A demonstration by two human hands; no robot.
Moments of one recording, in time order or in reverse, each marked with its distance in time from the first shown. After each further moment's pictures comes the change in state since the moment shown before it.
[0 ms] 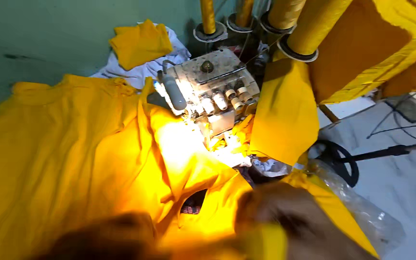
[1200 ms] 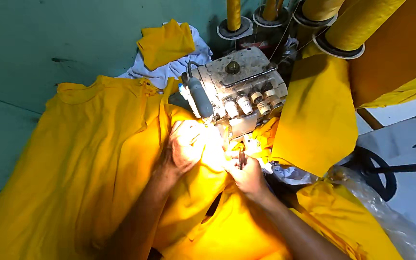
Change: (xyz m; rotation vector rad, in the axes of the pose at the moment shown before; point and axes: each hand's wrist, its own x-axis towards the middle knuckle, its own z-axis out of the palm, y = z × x) left_hand 0.094 -0.192 0.037 0.560 -0.253 0.238; right_hand 0.027 0.172 0.018 -0.260 0.622 0.599
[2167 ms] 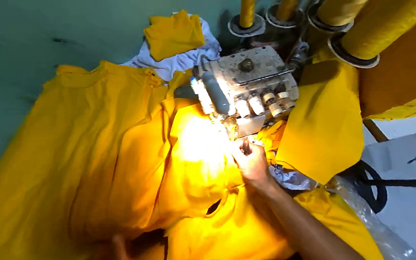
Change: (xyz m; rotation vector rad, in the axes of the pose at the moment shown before) left_hand -0.271 0.064 -0.027 -0.215 0.850 -1.205; right_hand 0.027 -0.026 -0.002 -0.074 0.012 -0.151
